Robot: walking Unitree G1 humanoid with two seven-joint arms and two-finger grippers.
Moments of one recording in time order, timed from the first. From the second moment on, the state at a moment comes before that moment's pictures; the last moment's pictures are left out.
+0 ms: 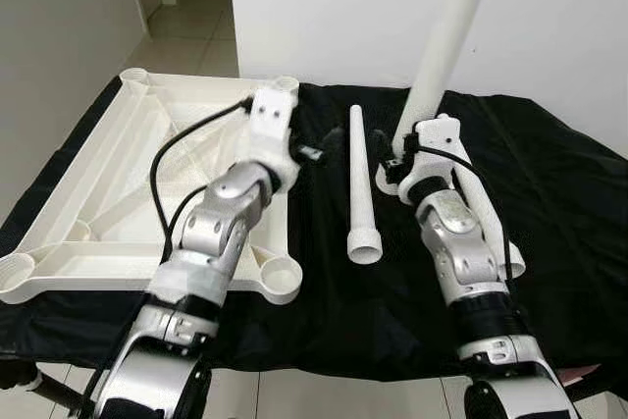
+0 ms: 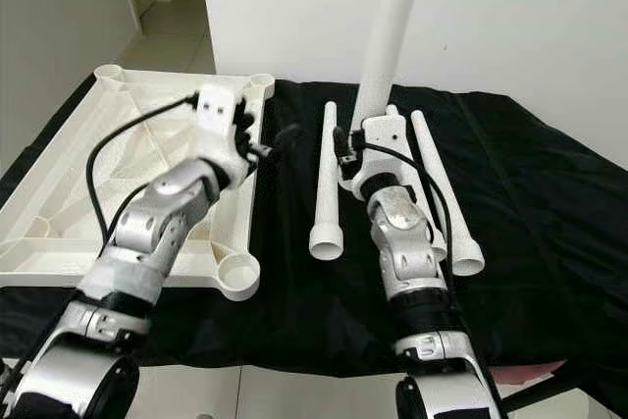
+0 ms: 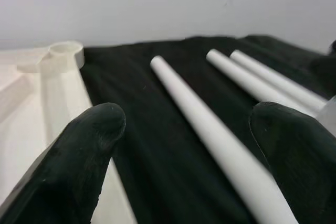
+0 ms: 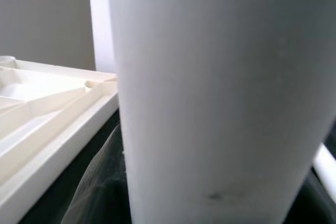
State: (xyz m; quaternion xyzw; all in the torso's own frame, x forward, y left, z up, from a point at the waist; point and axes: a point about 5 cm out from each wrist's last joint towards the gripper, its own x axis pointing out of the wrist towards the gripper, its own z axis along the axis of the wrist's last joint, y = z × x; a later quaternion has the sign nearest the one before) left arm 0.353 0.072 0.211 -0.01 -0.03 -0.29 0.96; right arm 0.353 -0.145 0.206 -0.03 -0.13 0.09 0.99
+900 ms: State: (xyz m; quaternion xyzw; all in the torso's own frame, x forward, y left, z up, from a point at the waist) left arm 0.317 0.138 0.167 0.12 0.01 -0.39 0.91; right arm 0.342 -0.175 0.194 -0.05 -0.10 0.05 0.99
